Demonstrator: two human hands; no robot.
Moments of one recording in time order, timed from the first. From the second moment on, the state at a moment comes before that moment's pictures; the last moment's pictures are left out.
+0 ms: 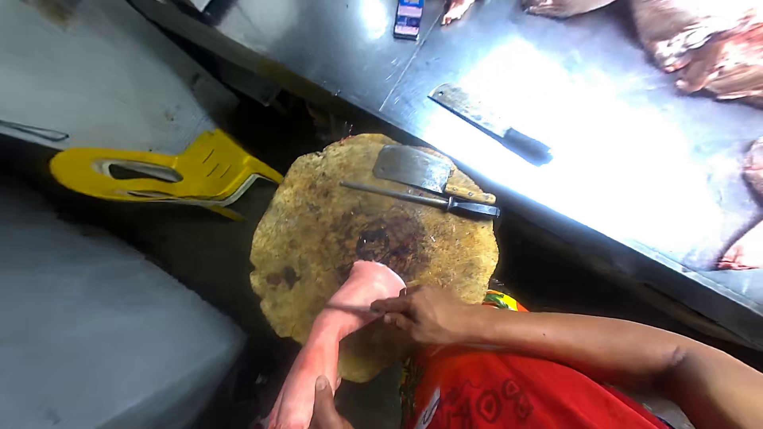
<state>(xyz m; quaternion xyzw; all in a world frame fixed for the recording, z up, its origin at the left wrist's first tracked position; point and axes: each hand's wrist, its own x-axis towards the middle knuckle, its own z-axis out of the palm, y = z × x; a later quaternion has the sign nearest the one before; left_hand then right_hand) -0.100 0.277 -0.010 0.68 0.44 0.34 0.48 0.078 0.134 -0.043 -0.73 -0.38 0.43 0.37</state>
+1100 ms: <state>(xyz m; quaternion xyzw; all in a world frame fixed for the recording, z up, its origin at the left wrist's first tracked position) -0.126 0.273 -0.025 0.64 0.47 0.37 0.49 0.095 0.123 -0.066 -0.79 -0.31 0.45 0.28</state>
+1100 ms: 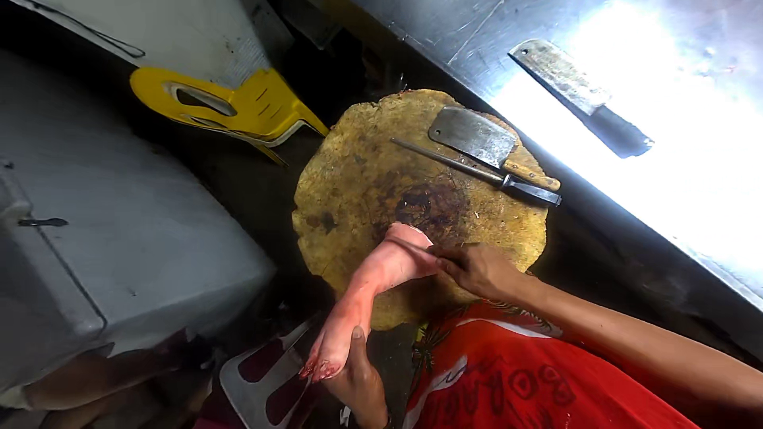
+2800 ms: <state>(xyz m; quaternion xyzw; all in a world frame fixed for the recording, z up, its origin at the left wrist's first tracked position) -0.130 0.278 -0.028 0.56 0.53 0.40 0.51 0.281 0.282 -0.139 -0.75 -0.08 0.44 0.49</state>
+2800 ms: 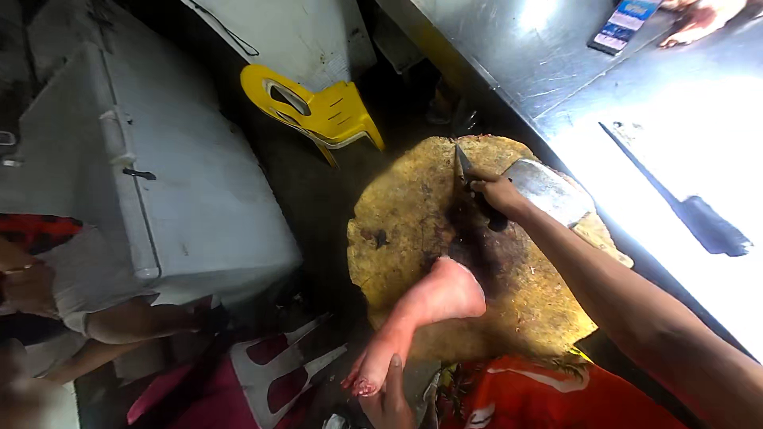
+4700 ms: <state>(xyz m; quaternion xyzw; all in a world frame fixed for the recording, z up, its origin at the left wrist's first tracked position) -0.128 0.257 -0.026 0.58 0.45 0.40 0.55 0.054 0.101 -0.098 -0.77 -0.38 0.38 0.35</state>
